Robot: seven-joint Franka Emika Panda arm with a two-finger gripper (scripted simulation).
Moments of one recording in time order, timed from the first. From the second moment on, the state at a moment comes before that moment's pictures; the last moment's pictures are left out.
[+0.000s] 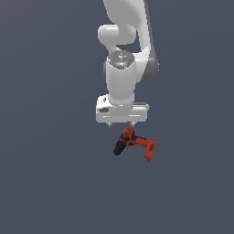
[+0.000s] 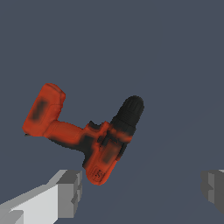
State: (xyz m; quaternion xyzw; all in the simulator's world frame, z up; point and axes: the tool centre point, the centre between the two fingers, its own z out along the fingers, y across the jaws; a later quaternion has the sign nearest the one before) arm 0.005 0.019 0.177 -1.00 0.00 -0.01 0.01
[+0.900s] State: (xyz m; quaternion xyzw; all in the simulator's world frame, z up) arm 0.000 0.023 0.156 -1.00 0.02 -0.01 0.01
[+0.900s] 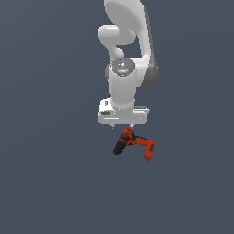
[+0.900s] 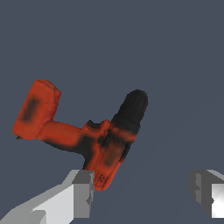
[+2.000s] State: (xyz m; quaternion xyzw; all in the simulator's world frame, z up) arm 0.023 0.024 0.083 -0.98 0.16 -0.13 -0.01
